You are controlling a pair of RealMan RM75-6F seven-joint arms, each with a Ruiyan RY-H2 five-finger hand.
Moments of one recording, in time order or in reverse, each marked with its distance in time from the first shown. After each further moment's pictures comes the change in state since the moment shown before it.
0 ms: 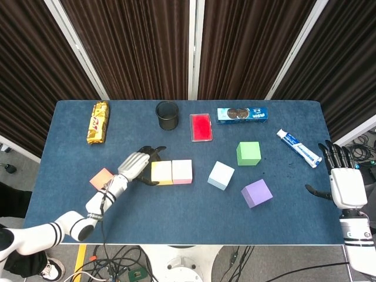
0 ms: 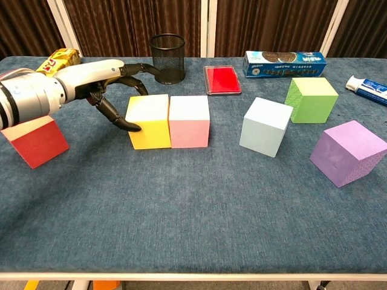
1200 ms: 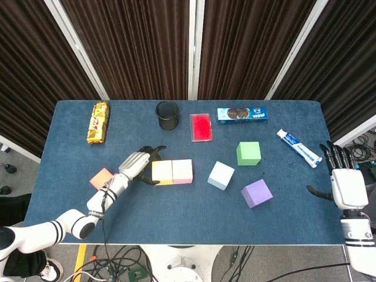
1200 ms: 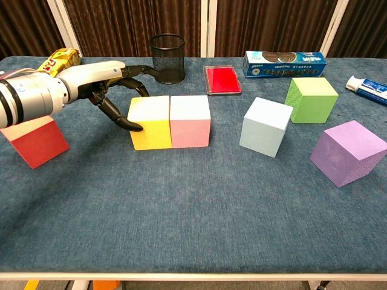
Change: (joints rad) left arm -0.014 0.000 -0.009 0.004 -0.033 -0.039 -0.010; right arm -0.003 -0.003 -0.004 0.010 0.004 -0.005 0.006
